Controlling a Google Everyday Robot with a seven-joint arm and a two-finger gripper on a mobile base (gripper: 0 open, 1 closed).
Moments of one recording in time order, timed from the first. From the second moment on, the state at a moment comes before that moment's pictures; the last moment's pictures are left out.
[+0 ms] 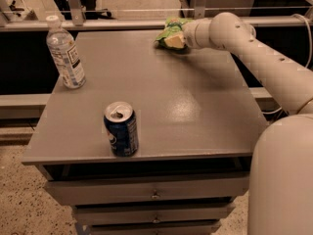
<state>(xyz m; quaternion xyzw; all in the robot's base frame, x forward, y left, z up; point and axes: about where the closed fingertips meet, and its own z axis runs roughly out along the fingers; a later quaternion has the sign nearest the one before) 0.873 -0.115 0.877 -0.33 0.76 0.05 0.56</state>
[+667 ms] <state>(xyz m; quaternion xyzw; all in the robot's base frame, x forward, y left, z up) 0.842 -0.103 0.913 -0.36 0.73 0.07 0.58</state>
